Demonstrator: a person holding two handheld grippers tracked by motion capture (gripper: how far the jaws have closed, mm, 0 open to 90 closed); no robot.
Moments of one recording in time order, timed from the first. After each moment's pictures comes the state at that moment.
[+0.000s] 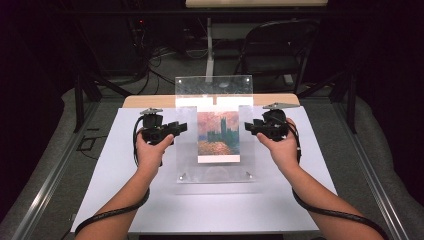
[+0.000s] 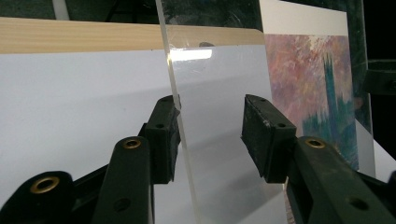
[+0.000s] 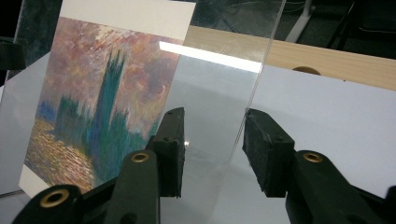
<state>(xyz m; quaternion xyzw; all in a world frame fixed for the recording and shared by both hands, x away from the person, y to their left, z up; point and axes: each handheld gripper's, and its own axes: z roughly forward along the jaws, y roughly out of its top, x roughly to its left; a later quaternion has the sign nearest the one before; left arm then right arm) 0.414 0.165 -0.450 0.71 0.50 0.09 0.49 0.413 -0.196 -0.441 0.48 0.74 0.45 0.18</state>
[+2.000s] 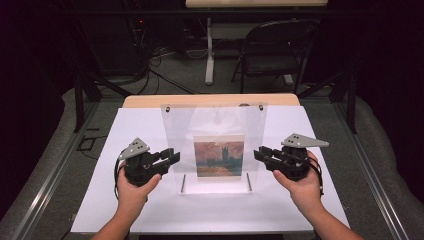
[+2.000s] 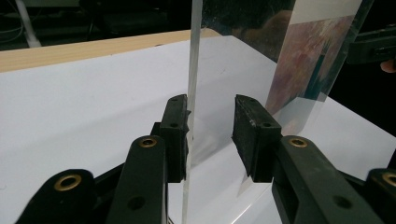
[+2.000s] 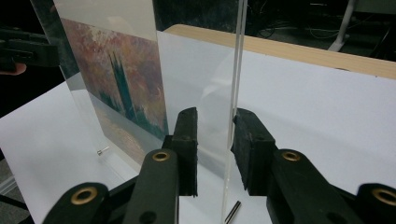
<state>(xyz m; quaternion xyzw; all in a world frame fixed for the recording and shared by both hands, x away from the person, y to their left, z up) 0.298 0.181 -0.442 0.74 0.39 0.13 0.53 0.298 -0.215 -0.430 0.41 0.74 0.51 0.16</state>
